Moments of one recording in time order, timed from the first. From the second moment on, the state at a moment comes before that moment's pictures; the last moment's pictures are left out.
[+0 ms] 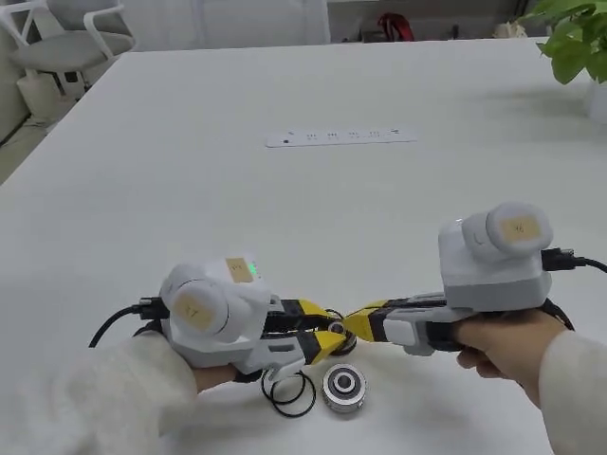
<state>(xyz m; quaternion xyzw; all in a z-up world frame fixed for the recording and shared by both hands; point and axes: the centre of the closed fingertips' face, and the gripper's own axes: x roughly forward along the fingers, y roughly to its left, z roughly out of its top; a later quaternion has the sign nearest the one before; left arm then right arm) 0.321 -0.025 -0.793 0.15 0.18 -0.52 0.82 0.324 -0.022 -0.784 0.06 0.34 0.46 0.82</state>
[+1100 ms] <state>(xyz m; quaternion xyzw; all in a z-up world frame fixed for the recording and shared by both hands) 0.329 0.009 -0.730 0.15 0.19 -0.49 0.84 0.338 -0.035 -0.760 0.11 0.31 0.44 0.83</state>
